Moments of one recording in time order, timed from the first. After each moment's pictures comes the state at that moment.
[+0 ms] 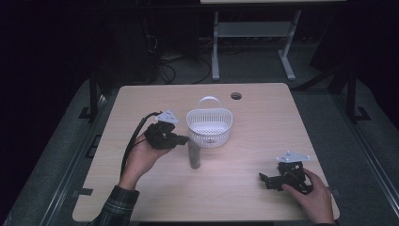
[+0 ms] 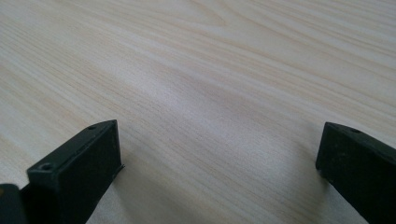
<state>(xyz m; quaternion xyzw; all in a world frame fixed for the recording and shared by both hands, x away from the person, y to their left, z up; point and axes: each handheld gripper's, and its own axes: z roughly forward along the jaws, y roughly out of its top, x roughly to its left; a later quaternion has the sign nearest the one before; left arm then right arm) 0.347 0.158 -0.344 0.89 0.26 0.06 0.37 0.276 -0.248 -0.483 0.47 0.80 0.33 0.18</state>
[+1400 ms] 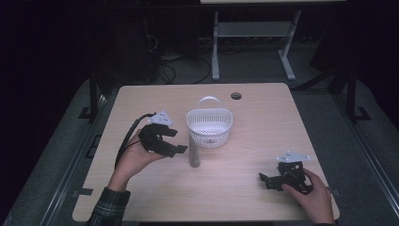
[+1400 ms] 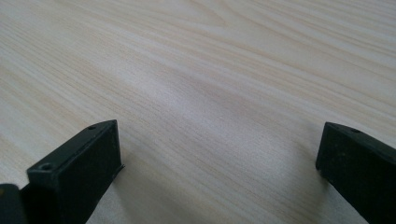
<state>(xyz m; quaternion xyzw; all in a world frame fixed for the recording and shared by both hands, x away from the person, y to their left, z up) 0.340 0.172 -0.343 0.89 0.25 0.07 0.38 0.276 -0.248 -0.483 0.47 0.80 0.33 0.18</state>
